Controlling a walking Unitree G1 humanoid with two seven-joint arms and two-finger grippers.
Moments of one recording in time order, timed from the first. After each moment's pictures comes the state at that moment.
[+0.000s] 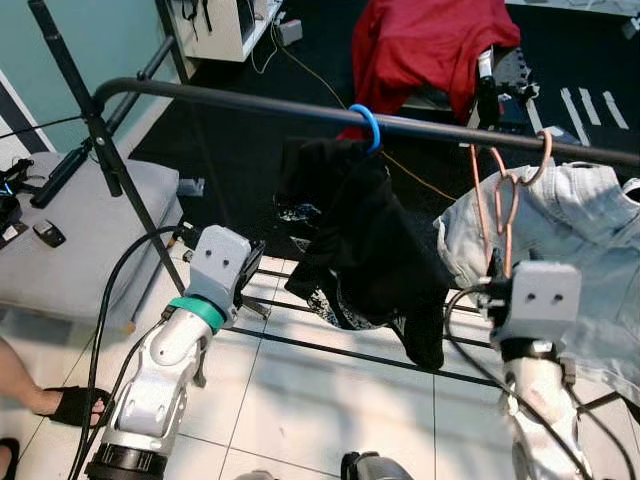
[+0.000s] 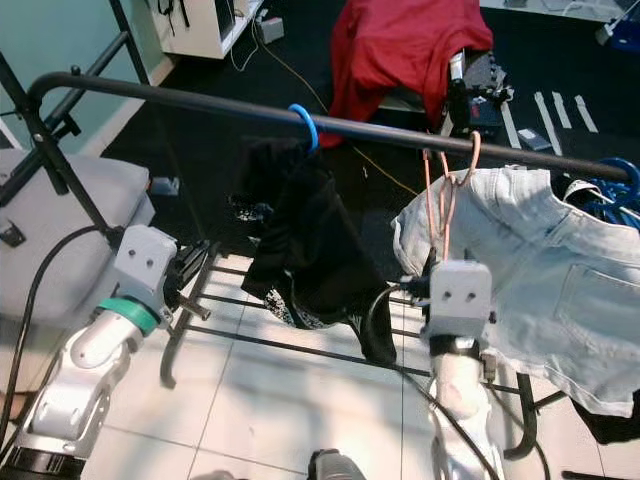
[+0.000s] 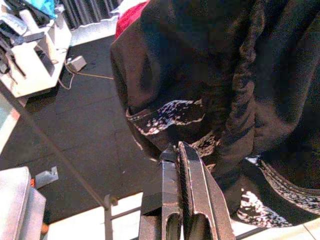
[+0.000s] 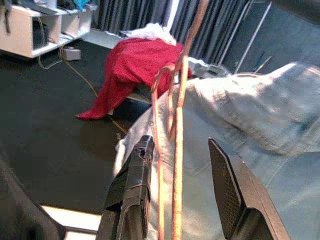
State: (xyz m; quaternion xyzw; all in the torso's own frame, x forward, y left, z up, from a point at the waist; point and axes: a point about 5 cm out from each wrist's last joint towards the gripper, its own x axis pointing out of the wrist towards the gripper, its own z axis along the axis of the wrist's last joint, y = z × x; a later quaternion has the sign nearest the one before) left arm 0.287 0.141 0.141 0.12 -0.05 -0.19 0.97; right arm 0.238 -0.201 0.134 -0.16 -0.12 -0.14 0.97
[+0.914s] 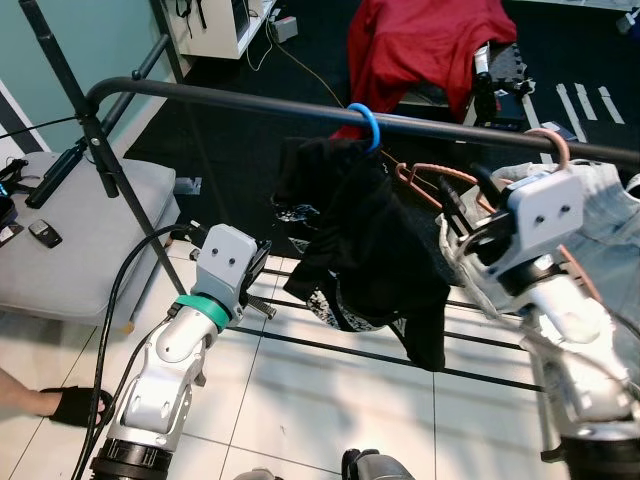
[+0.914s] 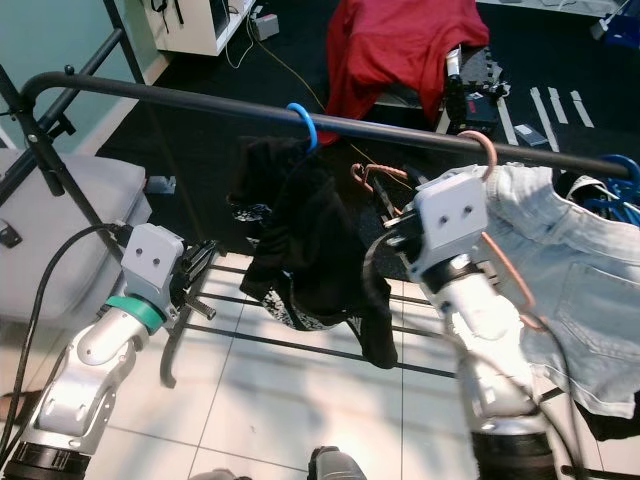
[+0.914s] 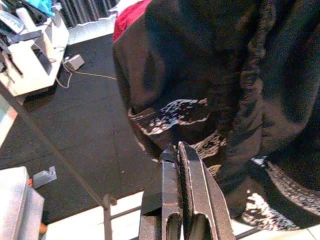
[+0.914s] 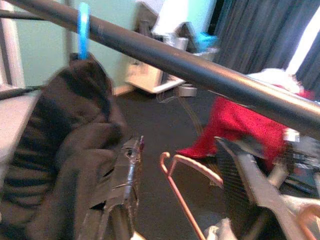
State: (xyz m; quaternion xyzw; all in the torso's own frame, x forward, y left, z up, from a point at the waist) left arm 0.288 0.141 0.143 0.12 -0.05 -0.19 0.97; right arm 0.289 -0.201 0.215 -0.11 -0.14 0.17 0.97
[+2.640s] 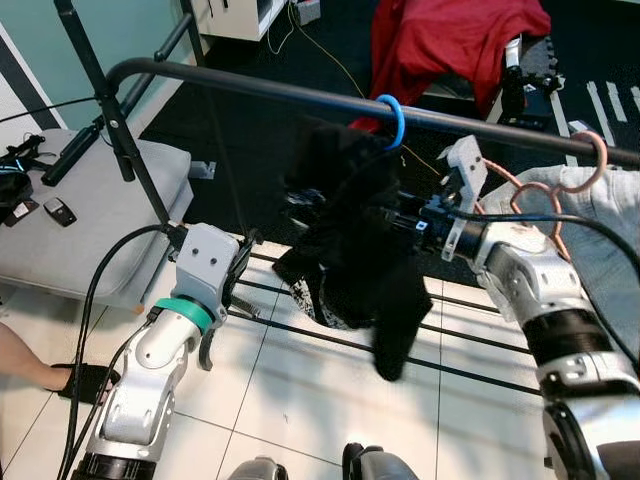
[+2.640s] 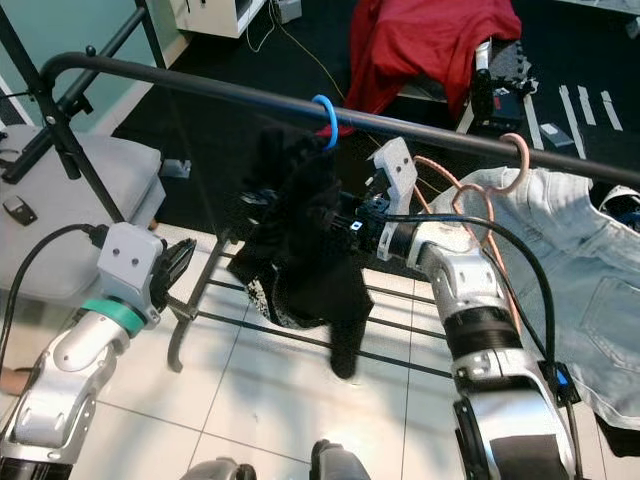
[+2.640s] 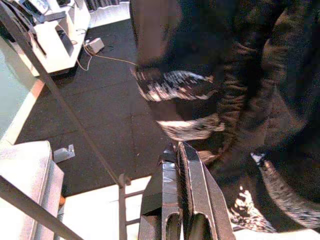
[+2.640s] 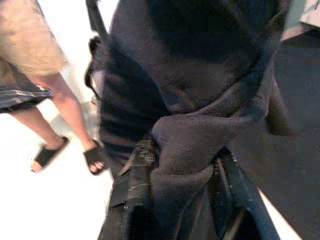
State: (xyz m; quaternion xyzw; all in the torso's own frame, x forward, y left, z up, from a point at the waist) left arm 0.281 0.152 0.148 0.12 -0.05 -0.17 0.98; right arm 0.364 -0.163 0.185 -0.04 0.01 0.43 0.90
